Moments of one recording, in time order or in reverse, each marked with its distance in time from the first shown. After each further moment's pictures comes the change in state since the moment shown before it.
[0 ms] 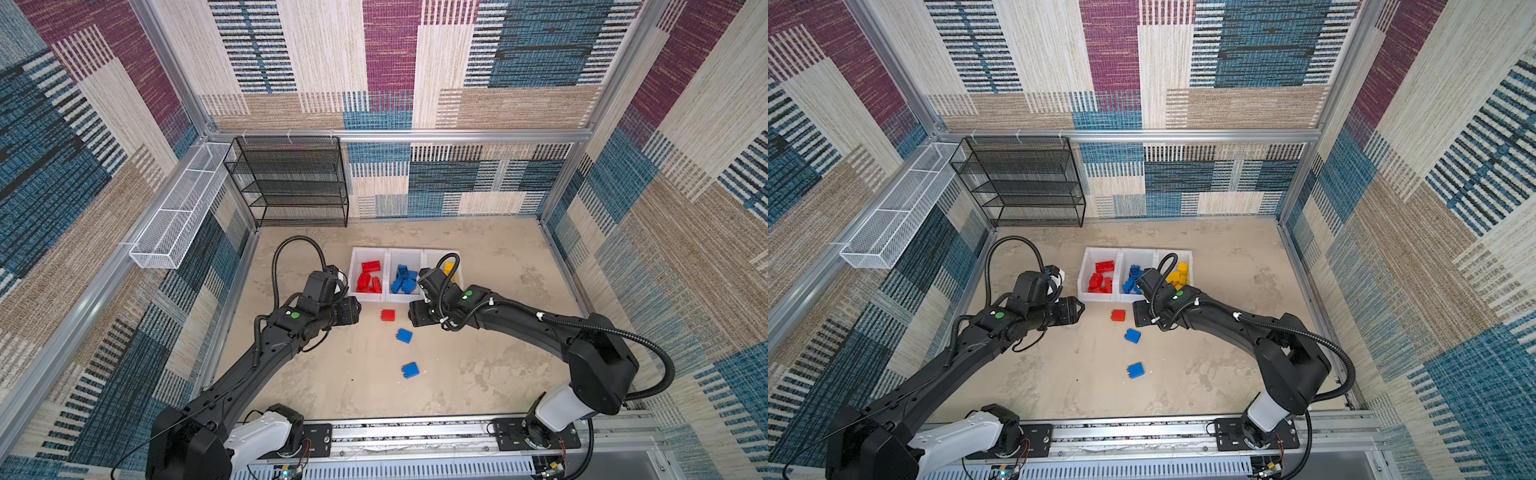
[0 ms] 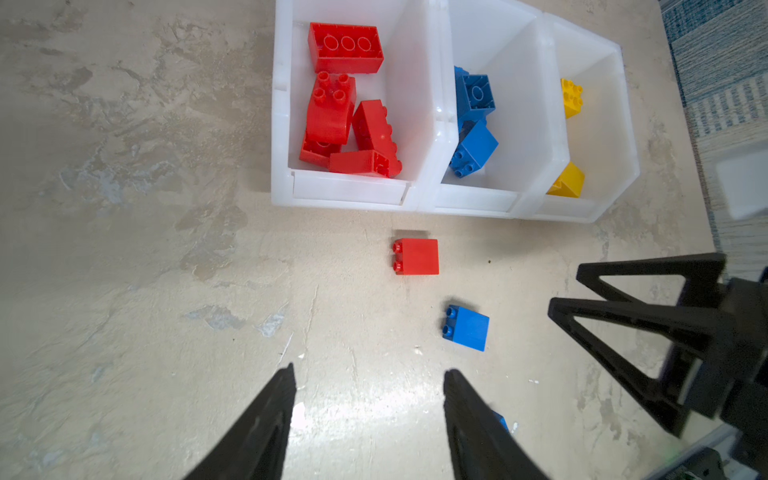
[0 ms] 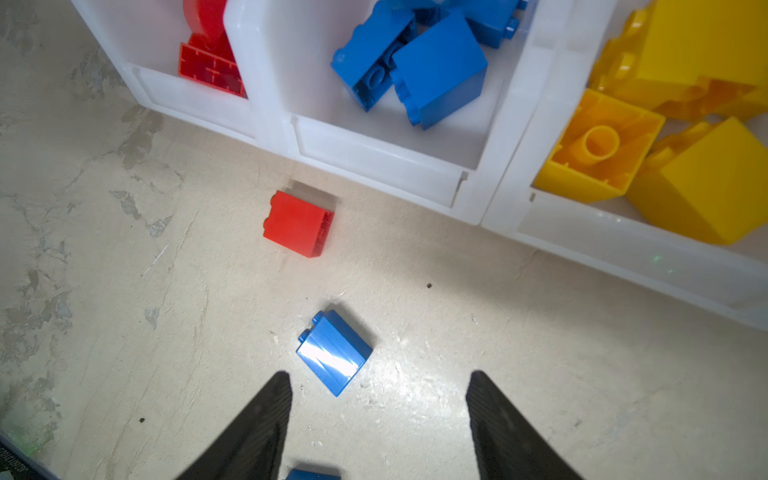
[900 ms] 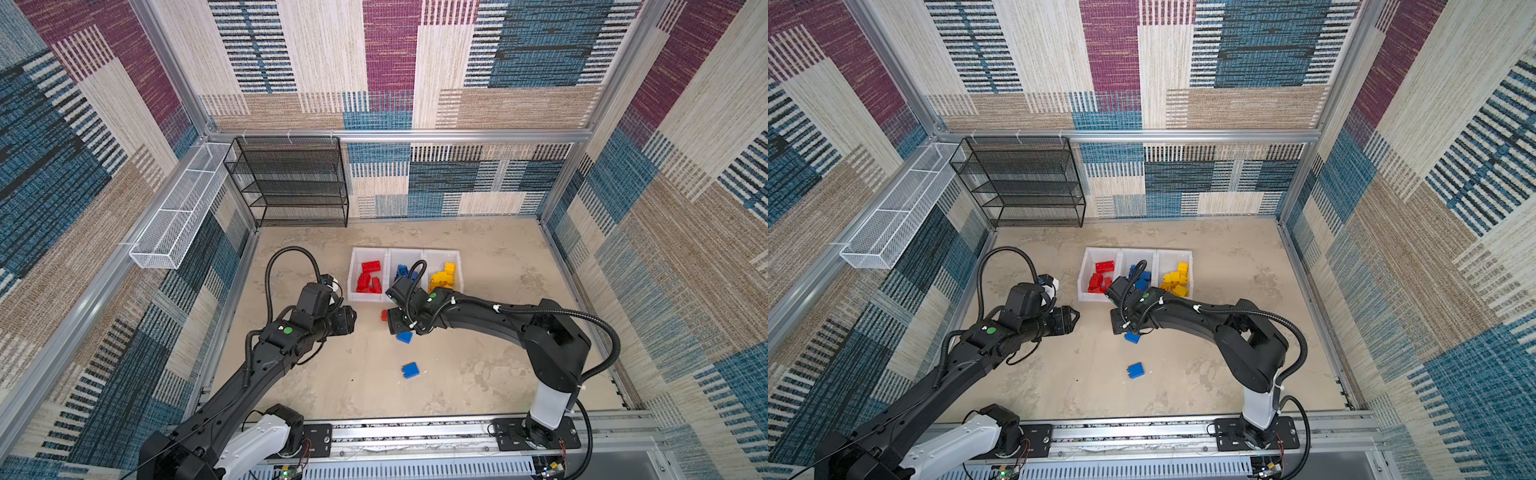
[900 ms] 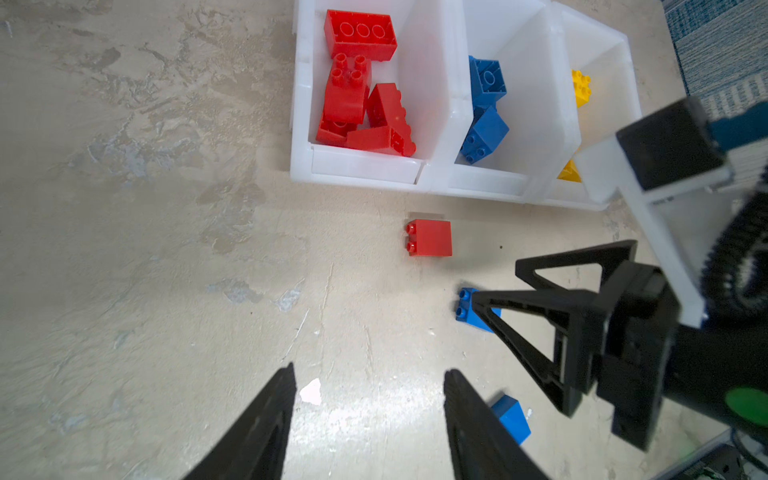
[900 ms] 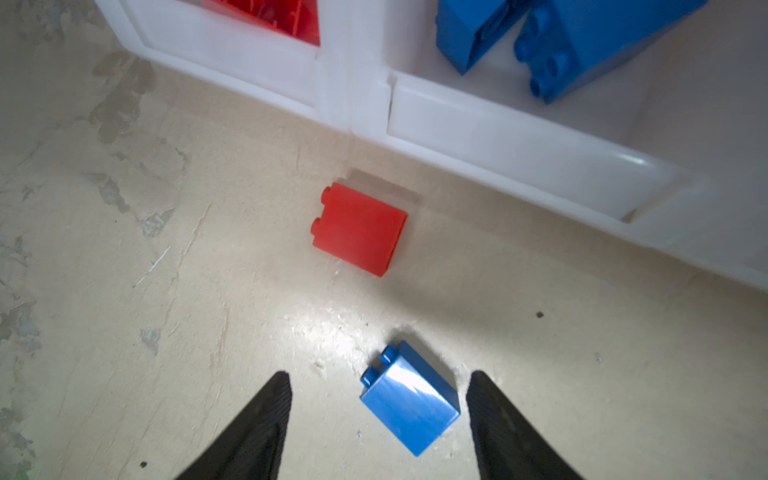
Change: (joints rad) left arm 0.000 -0.134 -0.109 -0.003 -0.027 0.004; right arm 0.117 0.269 0.214 -0.045 0.064 0.086
